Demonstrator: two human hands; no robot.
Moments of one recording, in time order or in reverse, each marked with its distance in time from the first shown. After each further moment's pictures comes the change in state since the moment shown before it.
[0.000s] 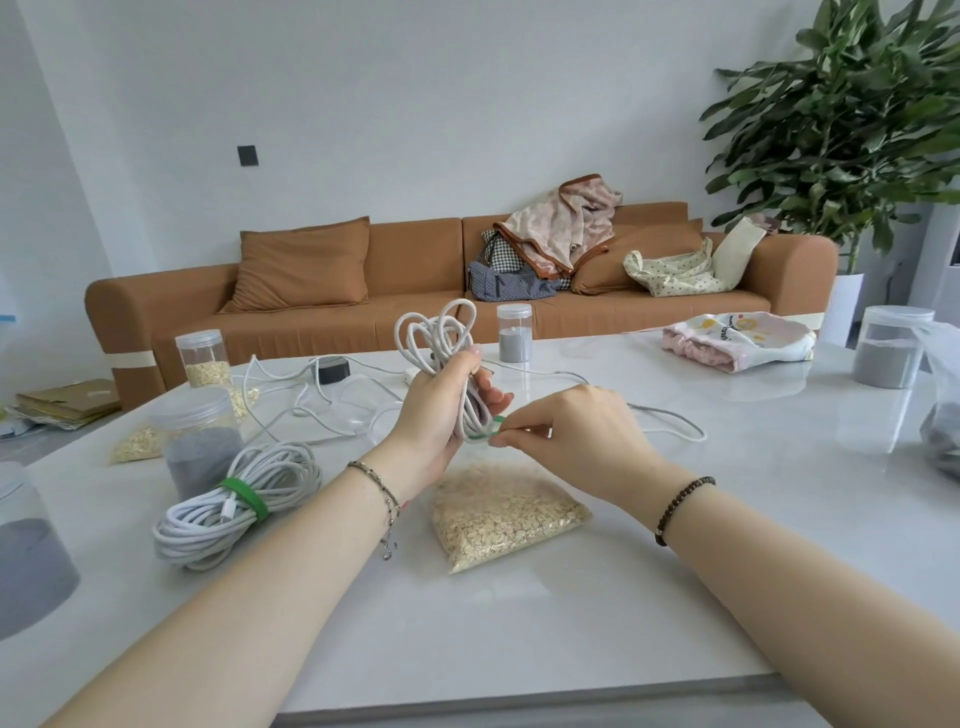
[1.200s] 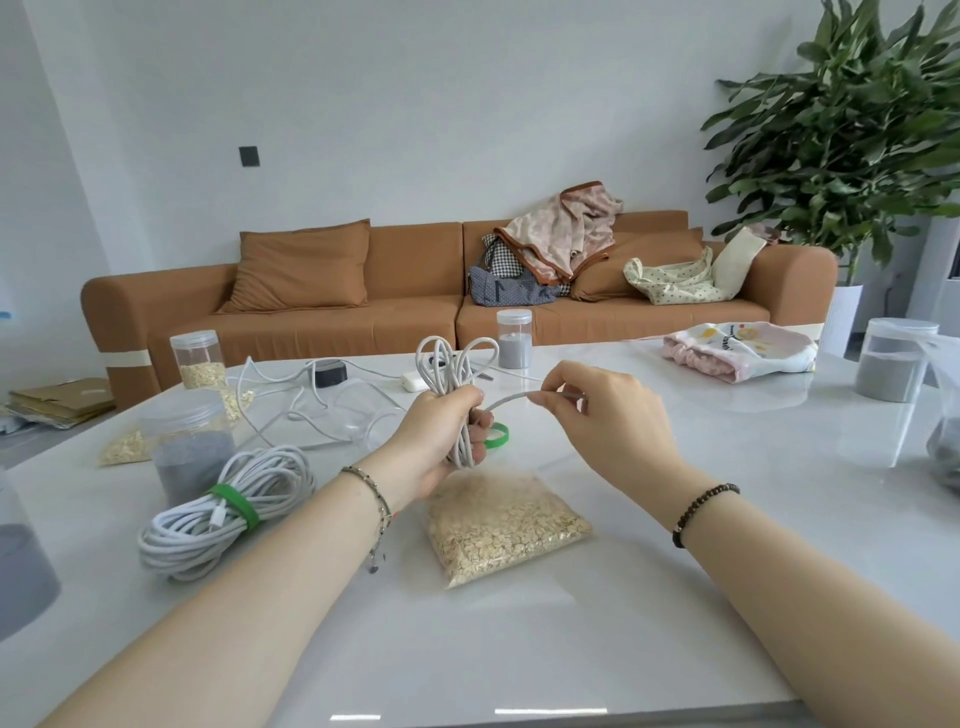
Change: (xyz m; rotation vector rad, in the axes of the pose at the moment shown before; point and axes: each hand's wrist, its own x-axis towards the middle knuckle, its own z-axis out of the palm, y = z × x) left_hand 0.007 -0.009 -0.009 0.156 0.014 -0.202; right_hand 0.006 0.021 -0.005 0.062 0.169 0.205
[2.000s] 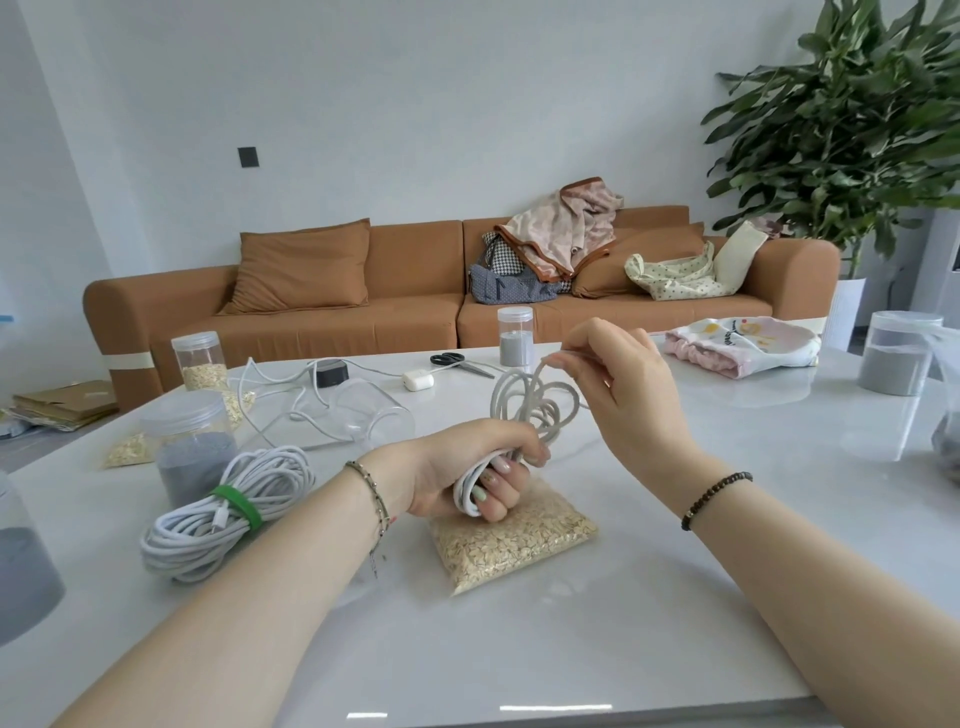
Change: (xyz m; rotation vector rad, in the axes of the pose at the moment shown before) left_hand -0.023 0.005 0.007 0.278 -0.556 -0.418; right_hand 0.005 -0.002 -0.011 0.200 0.283 -0.296
